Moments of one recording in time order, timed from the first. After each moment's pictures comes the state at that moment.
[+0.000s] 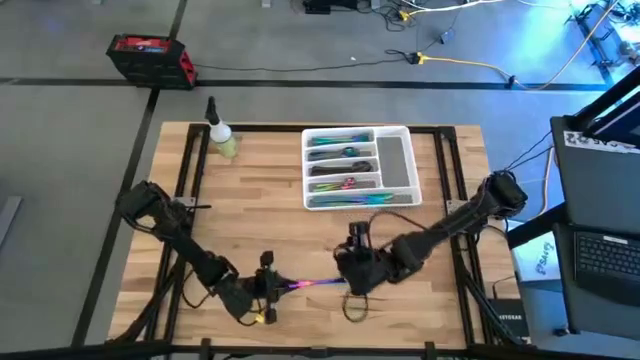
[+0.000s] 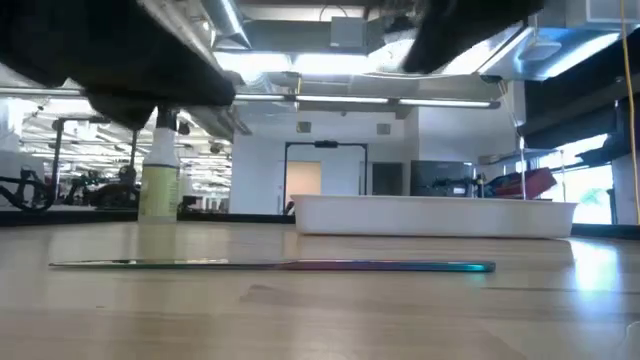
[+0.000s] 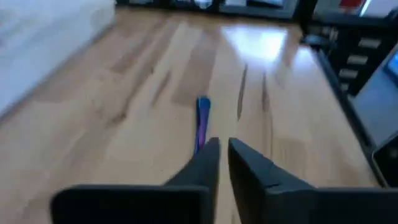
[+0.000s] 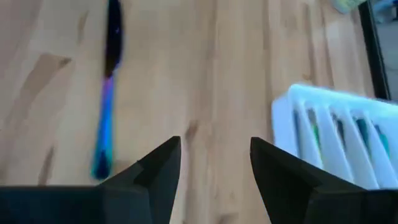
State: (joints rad) left arm -0.76 1.79 0.78 0.49 -0.82 -0.48; right arm 0.55 1.74 1.34 -0.73 0.54 0.25
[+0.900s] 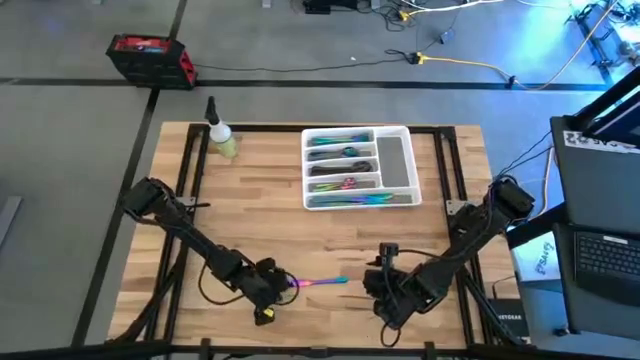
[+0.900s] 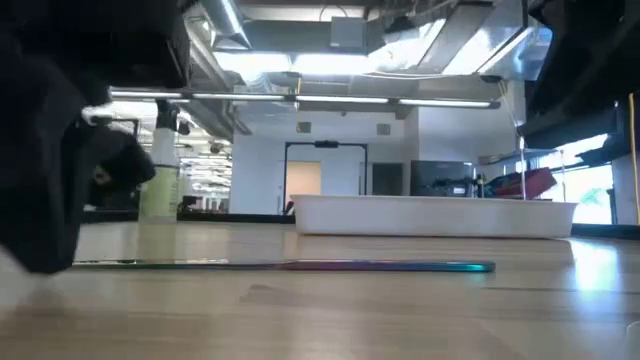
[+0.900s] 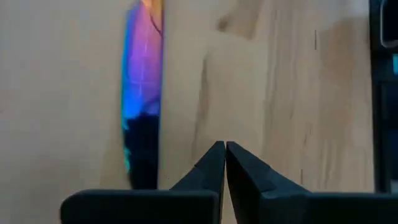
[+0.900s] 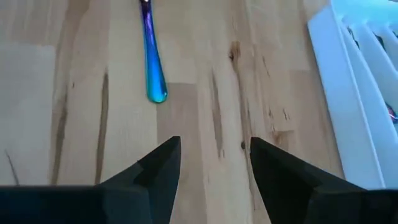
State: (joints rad) left arm -0.62 1.79 0.91 -0.11 -0.12 -0.78; right arm 0.77 1.74 1.22 -0.85 0.59 0.69
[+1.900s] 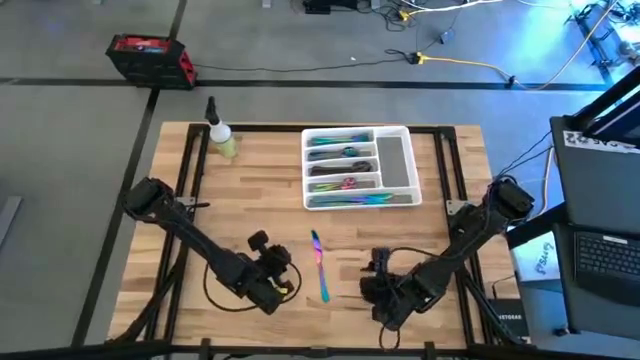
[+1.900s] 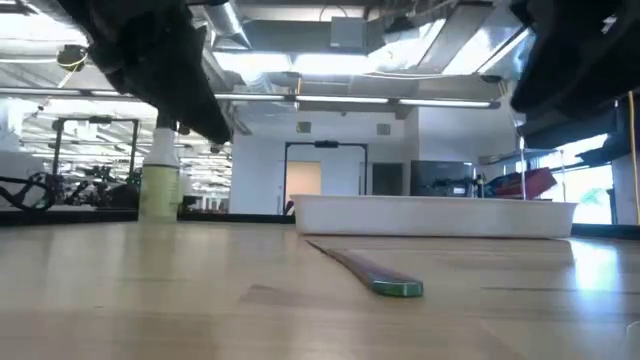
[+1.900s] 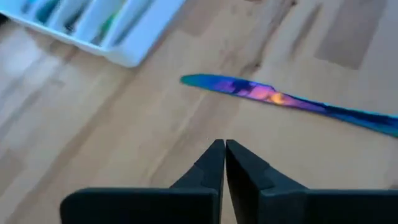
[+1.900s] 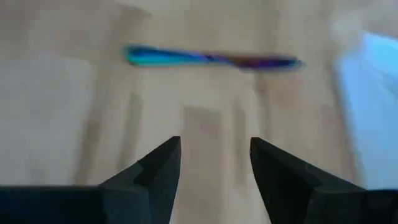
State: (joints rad) left arm -0.63 1.79 1.19 -0.66 -0.80 -1.00; right arm 0.74 1.74 1.16 -0.59 0.55 0.47
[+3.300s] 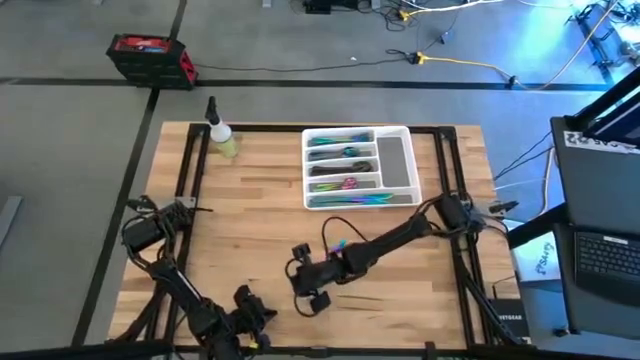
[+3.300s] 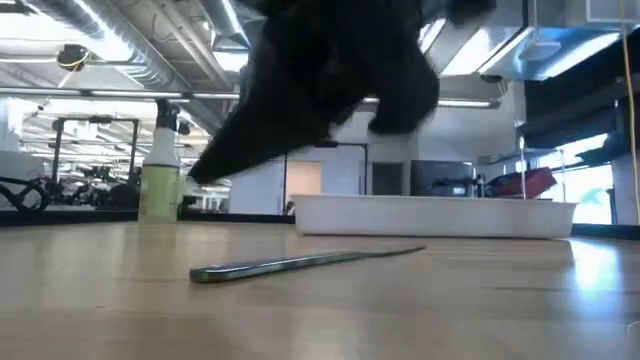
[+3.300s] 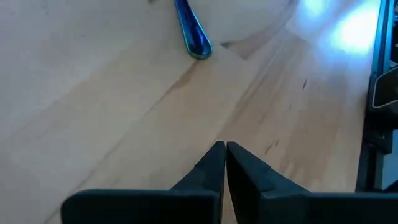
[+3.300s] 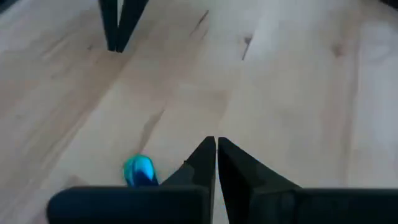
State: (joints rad) left arm -0.99 2.04 1.18 -0.33 -0.88 -1.49; right arm 0.40 2.17 1.52 -0.15 0.15 -0.16
